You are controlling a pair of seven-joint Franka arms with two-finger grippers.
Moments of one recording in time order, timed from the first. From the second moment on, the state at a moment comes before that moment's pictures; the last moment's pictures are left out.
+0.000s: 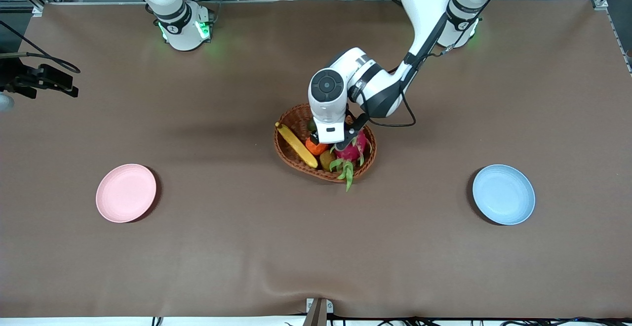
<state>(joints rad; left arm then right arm) -0.68 0.63 -0.15 -1.54 0.00 2.04 -1.67 -0.05 -0.03 -0.02 -1.62 0.02 1.47 -0.09</state>
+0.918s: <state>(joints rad) -0.68 0.65 -0.15 -1.54 0.00 2.06 -1.68 -0.03 -0.01 -0.02 -1.80 0.21 1.49 -0.09</state>
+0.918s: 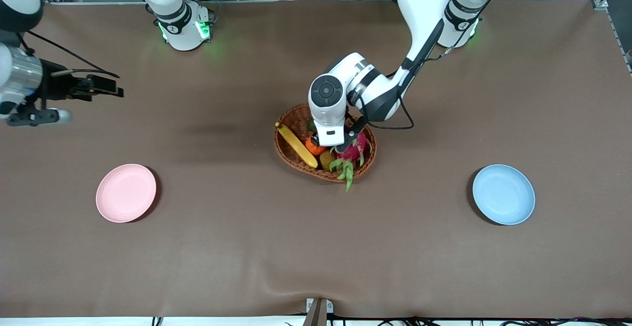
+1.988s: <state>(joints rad) -0.62 0.48 -0.14 -1.48 0.00 1.86 -1.52 0.29 0.19 -0.01 -1.99 0.43 1.88 -0.05</state>
